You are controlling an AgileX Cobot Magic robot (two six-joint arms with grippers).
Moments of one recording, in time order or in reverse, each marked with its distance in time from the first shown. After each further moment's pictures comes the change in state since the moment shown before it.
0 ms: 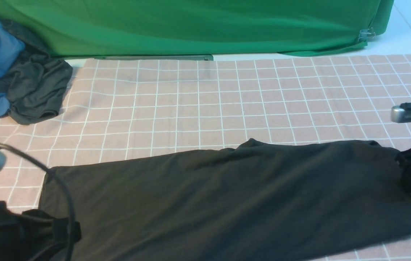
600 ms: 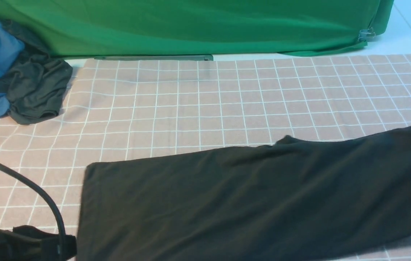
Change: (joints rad) right arm -0.134 -0.156 -0.198 -0.042 0.263 0.109; left arm 0.000 -0.054 0.000 0.001 0.074 -0.009
